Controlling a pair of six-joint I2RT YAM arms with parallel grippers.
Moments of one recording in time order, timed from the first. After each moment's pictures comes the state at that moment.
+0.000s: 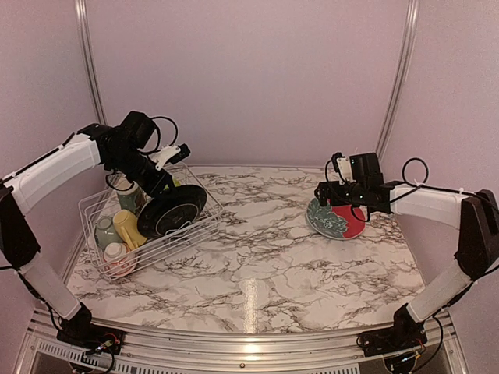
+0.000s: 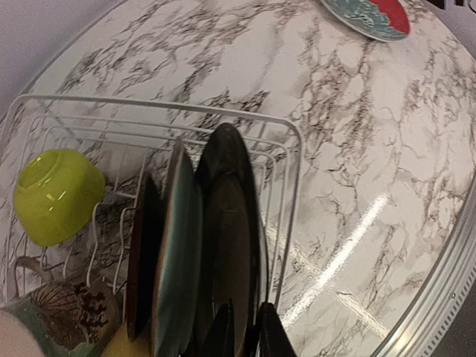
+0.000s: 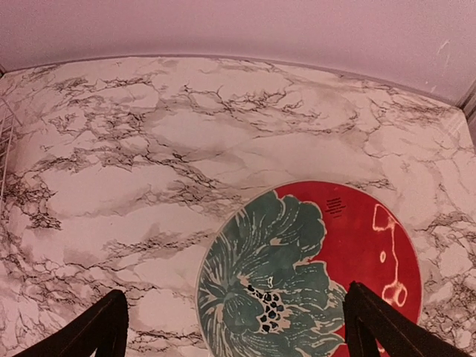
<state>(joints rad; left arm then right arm) -0.47 1.59 1.54 -0.98 0.22 0.21 0.35 1.50 0.96 -0.08 0.03 0.13</state>
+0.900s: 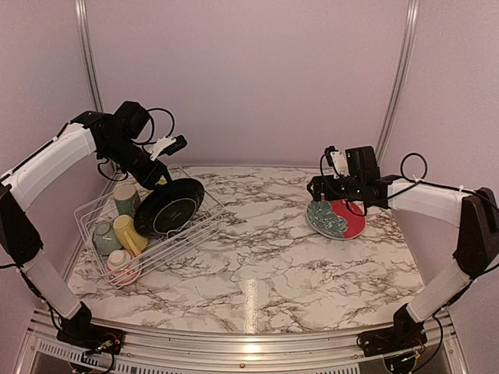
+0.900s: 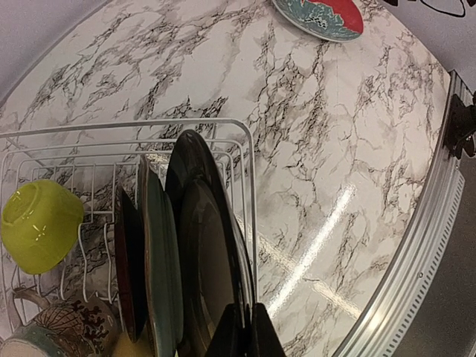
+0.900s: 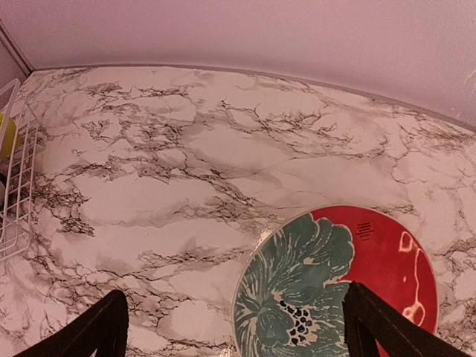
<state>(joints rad) -0.42 1.62 1.68 -1.13 0.41 0.33 0.38 1.52 1.04 -0.11 -0.03 0.12</state>
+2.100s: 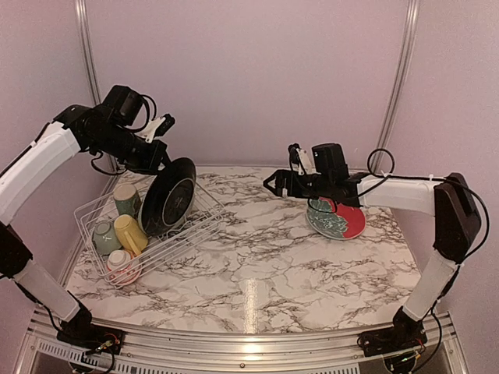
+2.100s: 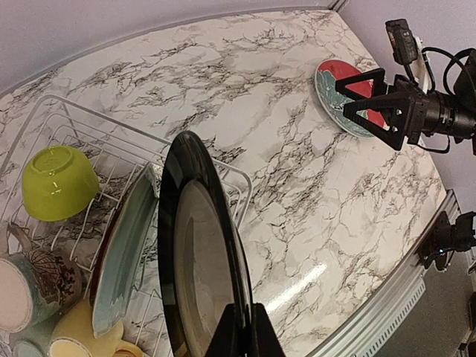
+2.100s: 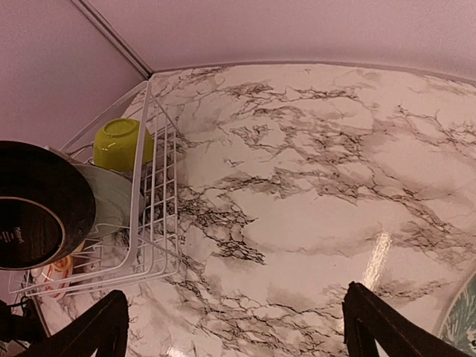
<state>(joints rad) -0.50 1.51 1.71 -1.06 0.26 -0.16 0.56 1.71 1.18 0.04 -0.26 0.42</state>
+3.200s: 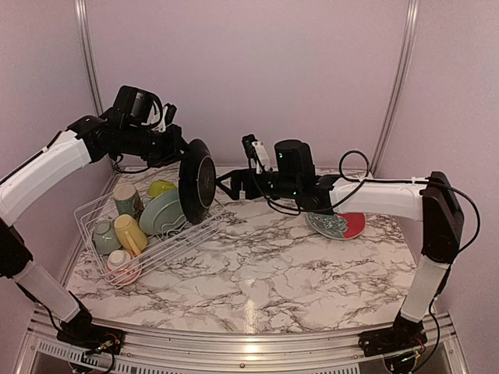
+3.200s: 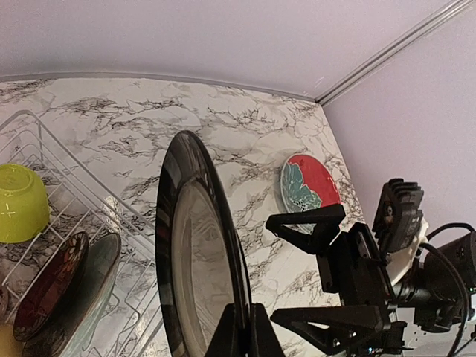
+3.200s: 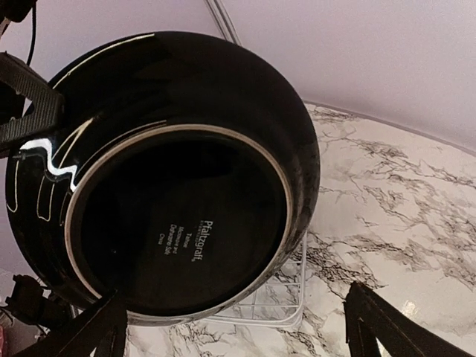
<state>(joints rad) -0.59 1.52 1.63 -0.71 0.17 -0.59 0.81 1.81 1.34 0.20 -0.24 0.39</state>
